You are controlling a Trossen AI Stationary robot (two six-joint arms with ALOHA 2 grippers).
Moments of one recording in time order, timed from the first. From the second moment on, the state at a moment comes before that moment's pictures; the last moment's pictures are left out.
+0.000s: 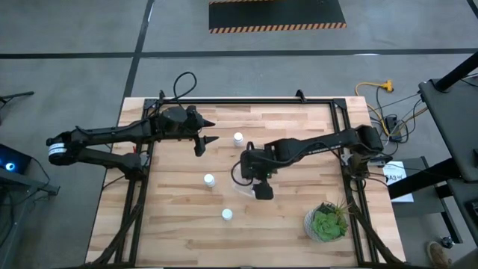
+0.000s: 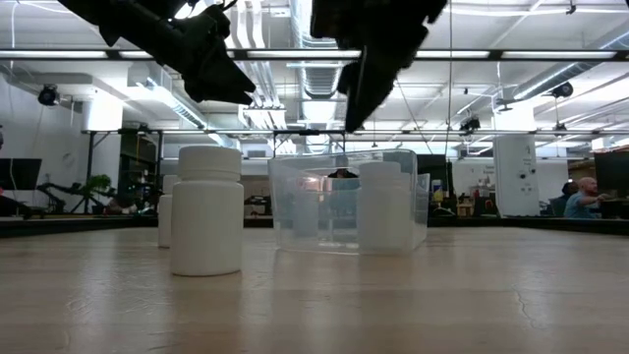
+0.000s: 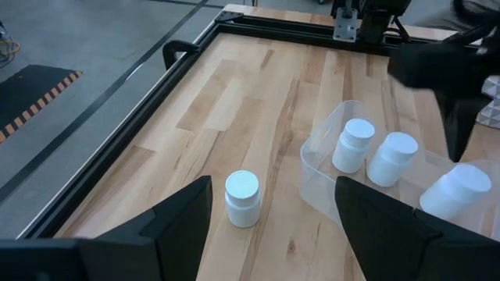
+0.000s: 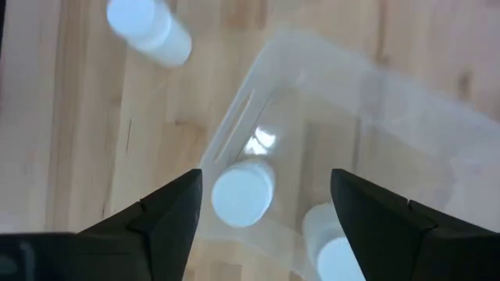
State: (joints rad) left arm 0.32 1.03 0.75 -0.14 0.02 0.01; right arm 0.11 1.85 1.54 -0.86 -0.14 0.09
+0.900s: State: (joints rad) left arm 0.32 1.03 0.82 -0.14 0.08 0.07; right arm 0.04 1.65 1.59 -0.80 0.16 0.21
